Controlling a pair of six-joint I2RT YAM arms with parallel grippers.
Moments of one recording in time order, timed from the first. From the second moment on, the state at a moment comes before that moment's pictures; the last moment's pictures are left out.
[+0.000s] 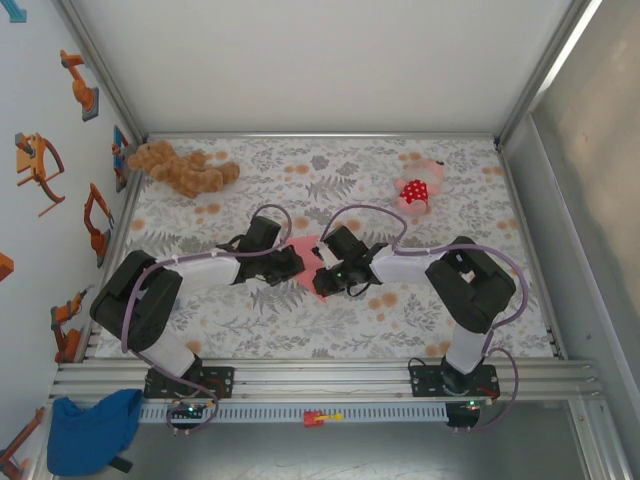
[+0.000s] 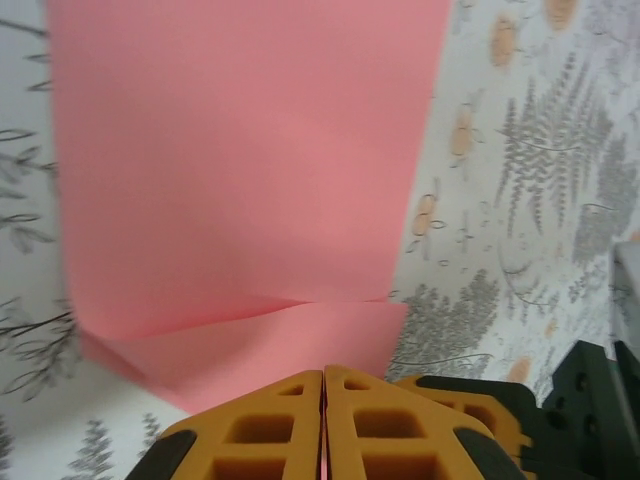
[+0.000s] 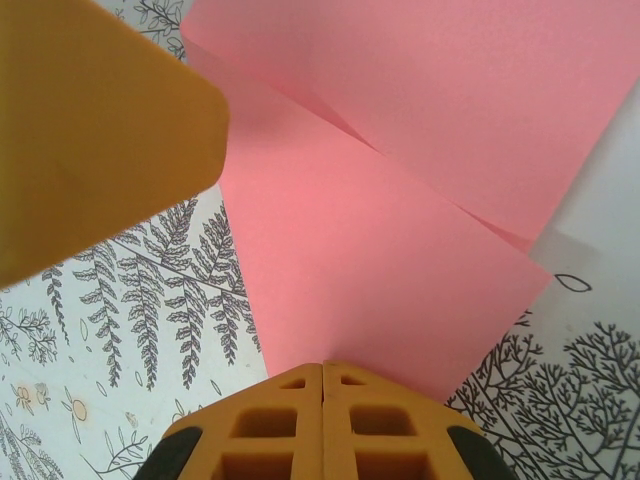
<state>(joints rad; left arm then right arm) -0.66 1.60 0.72 -0.05 0.36 -0.95 0.81 1.79 0.91 -0.18 -0.38 0.41</state>
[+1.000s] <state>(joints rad) -0.58 1.64 0.61 0.11 0.35 -0.86 0.82 1.79 0.91 -0.15 -0.30 0.51</state>
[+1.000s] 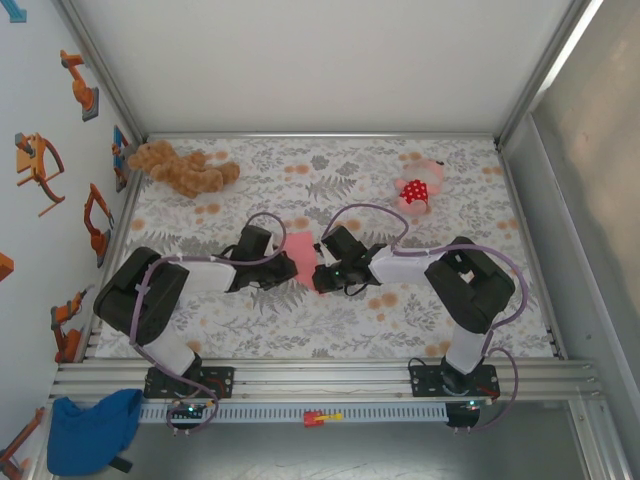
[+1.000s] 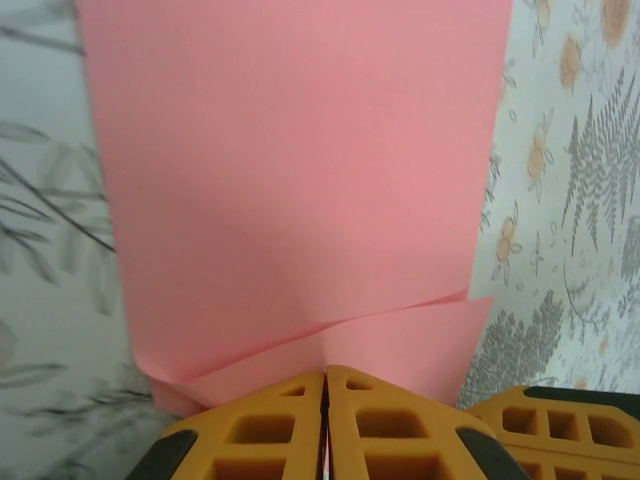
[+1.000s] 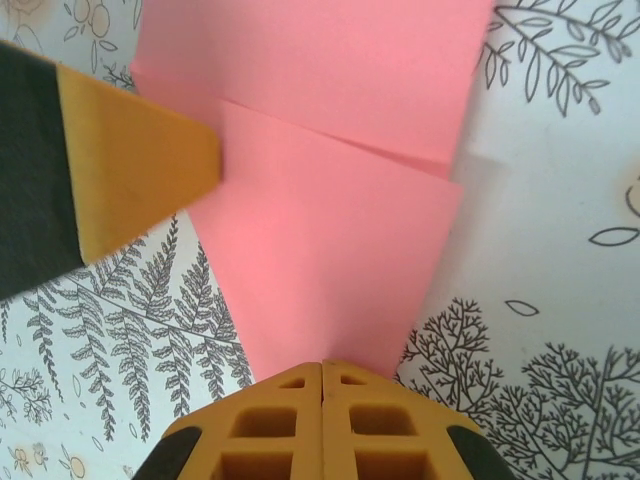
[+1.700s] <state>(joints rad) -0.36 1.50 0.68 -0.16 0.26 -0.73 0.81 1.72 0.92 -0.20 -0.26 0.57</state>
